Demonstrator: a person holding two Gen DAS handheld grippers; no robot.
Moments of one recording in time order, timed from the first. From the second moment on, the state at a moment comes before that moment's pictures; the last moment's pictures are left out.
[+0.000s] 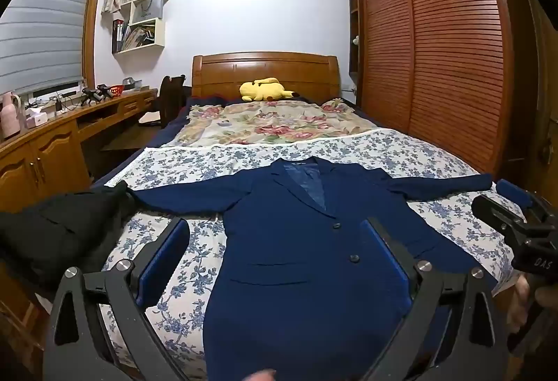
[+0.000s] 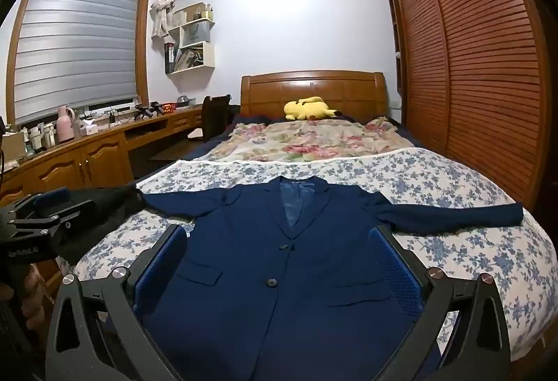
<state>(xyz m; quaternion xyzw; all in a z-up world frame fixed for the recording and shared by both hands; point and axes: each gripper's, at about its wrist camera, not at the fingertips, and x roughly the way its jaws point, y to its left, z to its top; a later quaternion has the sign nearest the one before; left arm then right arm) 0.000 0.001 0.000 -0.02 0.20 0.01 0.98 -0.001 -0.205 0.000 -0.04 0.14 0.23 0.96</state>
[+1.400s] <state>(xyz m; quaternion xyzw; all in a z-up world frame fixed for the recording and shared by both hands) -0.004 -0.005 0.011 -0.02 0.19 0.01 0.98 0.000 -0.206 -0.001 -0.03 0.14 0.23 0.96</state>
